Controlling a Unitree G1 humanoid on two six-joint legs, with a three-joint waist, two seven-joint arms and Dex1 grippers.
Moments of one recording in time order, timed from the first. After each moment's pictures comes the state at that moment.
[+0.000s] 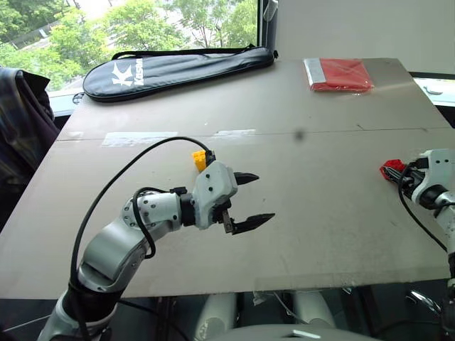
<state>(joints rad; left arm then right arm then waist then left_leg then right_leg) -0.24 0.69 -0.13 -0.66 -0.52 0.63 -0.80 -0.27 -0.69 -0.28 0.30 0.35 0.32 0.74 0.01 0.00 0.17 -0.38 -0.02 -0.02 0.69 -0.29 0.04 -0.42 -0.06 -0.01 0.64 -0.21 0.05</state>
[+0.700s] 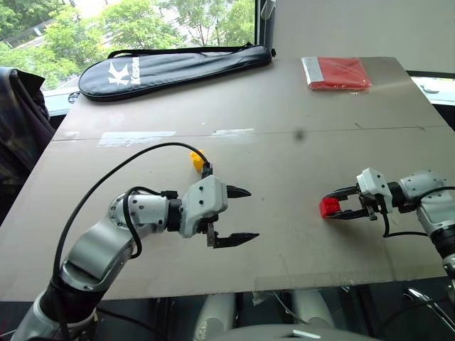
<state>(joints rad) -0.20 0.82 -0.13 -0.61 -0.47 0.53 -0.98 -0.57 -0.79 0.27 0.61 0.39 -0.30 1.56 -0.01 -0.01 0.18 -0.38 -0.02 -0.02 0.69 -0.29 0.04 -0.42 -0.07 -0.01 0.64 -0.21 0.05</state>
